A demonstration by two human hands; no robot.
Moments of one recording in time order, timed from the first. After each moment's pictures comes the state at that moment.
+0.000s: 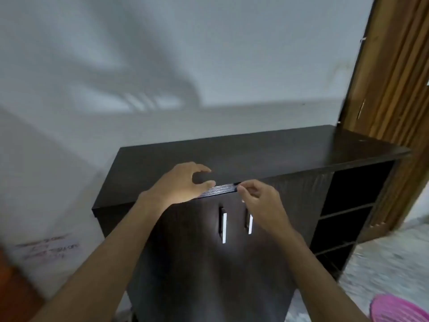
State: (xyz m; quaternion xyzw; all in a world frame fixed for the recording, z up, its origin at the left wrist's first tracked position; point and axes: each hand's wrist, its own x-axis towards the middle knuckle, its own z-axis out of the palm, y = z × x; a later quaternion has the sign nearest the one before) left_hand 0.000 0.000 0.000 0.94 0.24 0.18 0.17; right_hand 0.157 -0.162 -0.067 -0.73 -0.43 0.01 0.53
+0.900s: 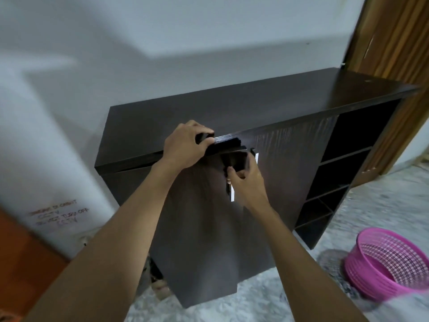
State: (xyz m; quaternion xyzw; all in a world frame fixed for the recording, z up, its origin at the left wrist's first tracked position) left_hand 0.007 0.004 -0.041 0.93 0.23 0.27 0.11; right_hand 0.094 -0.148 -0.134 -0.73 -0.28 0.12 0.61
